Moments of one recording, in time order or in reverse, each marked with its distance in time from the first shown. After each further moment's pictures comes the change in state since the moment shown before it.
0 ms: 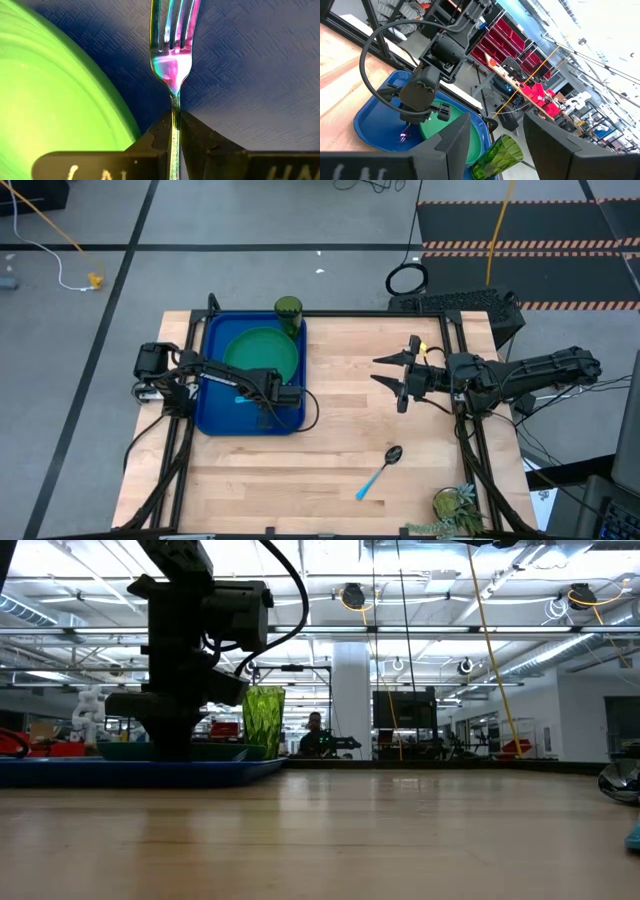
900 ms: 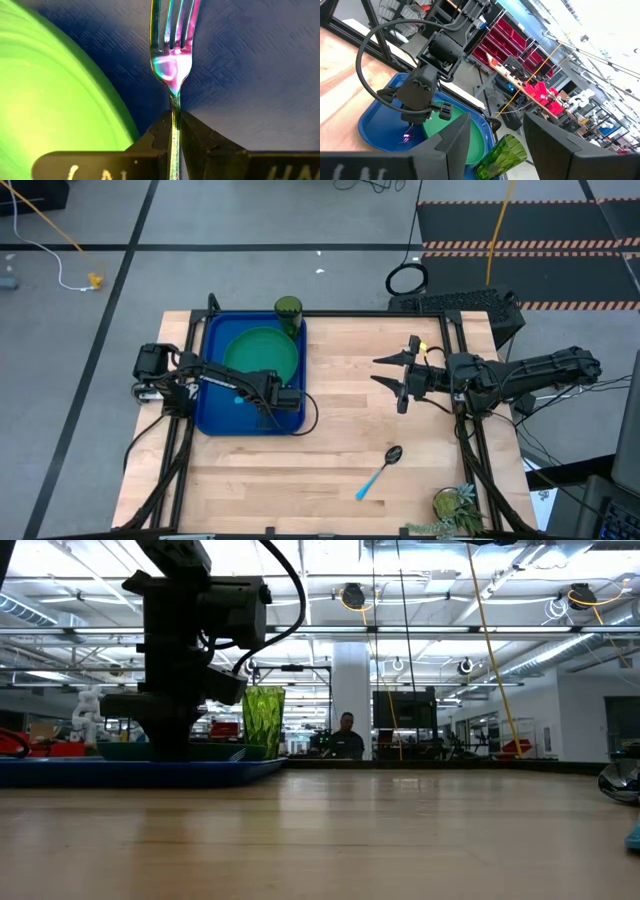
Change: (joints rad) left arm -0.033 0.000 0.000 -0.009 -0.028 -0.024; right arm 0.002 0.000 0.000 -0.003 -0.003 0.031
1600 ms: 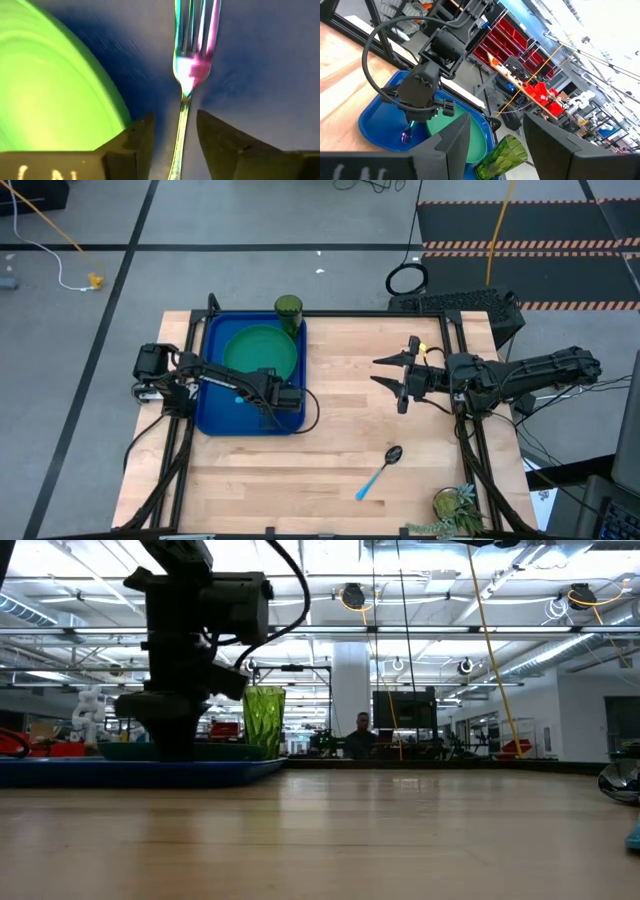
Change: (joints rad) left arm -0.003 0.000 0.018 -0.003 -0.041 -0.093; right arm 0.000 0.000 0.000 -0.008 -0.005 -0.017
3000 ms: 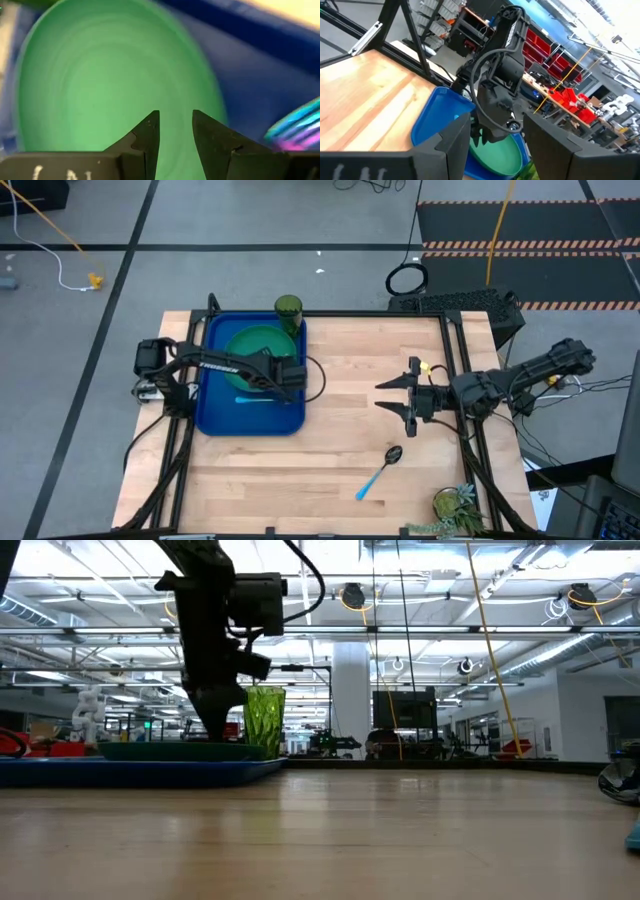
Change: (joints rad) left arm 0.138 -0.013 0.078 0.017 -0.168 -0.255; right arm 0.211 0.000 0.000 -0.040 0.087 0.133
